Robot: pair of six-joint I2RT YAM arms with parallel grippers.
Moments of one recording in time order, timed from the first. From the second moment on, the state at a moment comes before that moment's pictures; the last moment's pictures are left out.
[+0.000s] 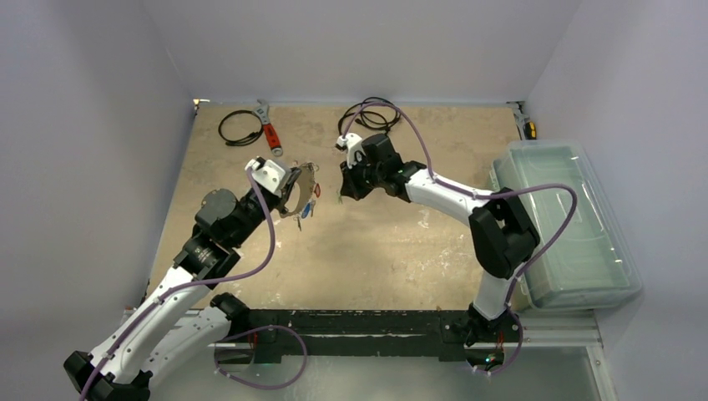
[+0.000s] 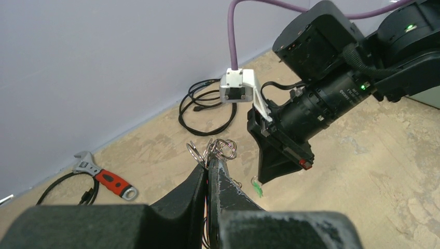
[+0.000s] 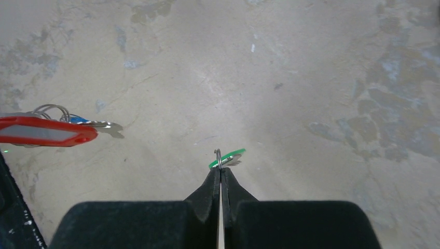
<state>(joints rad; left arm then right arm) -0.58 0.71 0.74 0.02 0.01 0.19 0.67 1.82 1.30 -0.15 -0.33 0.06</state>
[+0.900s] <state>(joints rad) -0.58 0.83 0.74 0.05 0.32 0.19 0.65 1.31 1.25 -0.31 -0.03 -0.06</state>
